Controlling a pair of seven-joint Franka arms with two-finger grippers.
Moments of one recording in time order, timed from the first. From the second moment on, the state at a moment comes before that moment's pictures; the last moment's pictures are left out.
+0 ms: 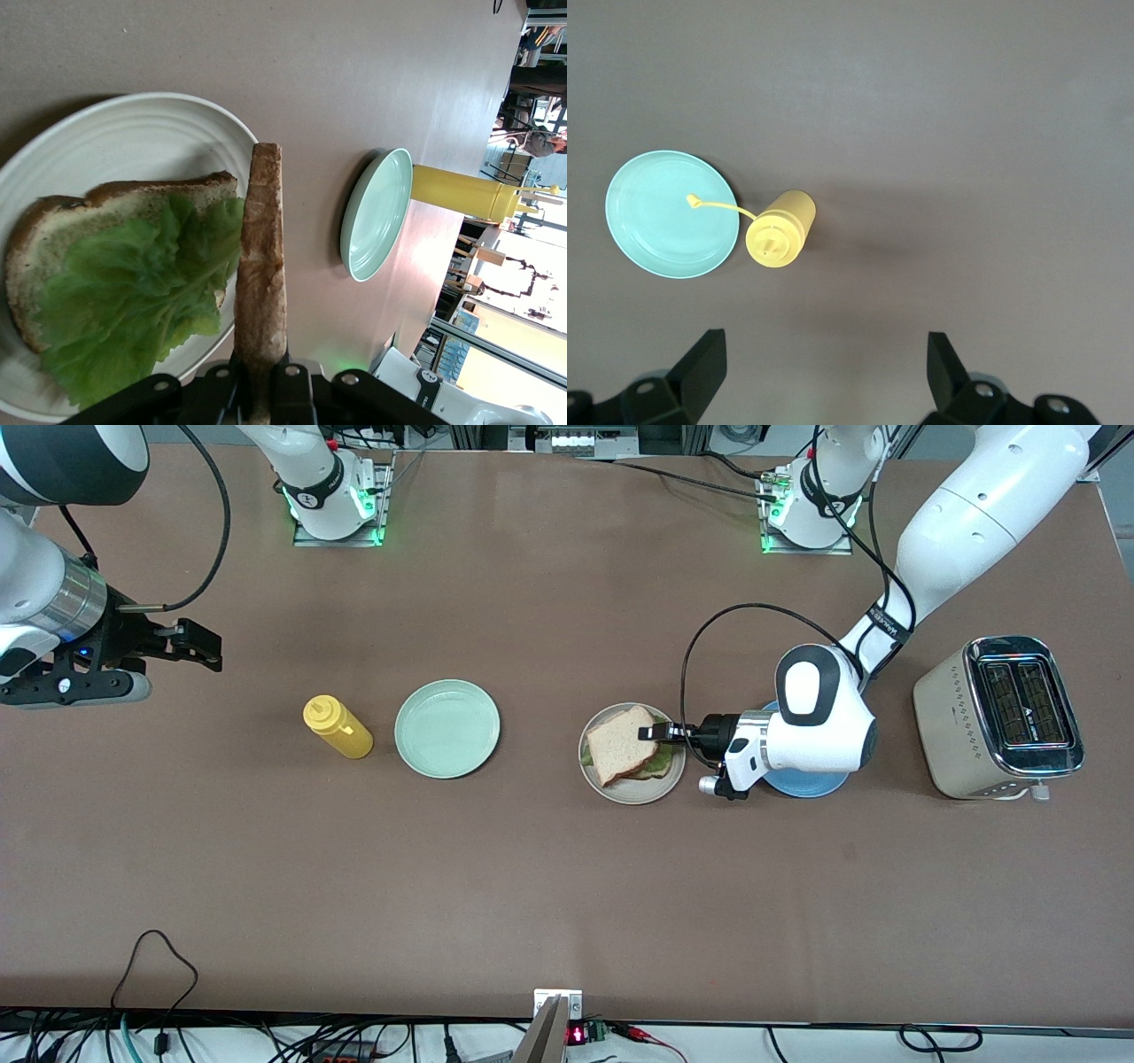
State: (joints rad) left arm 0.33 0.76 -0.76 -1.85 -0.69 2.34 0.22; right arm -0.06 0.11 0.18 -1.56 -0.06 1.58 0.02
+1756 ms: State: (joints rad) left arm 0.35 0.64 -0.72 -1.78 -0.54 2.13 0.44; right arm -0.06 0.12 0.19 -1.56 -0.06 1.58 0.02
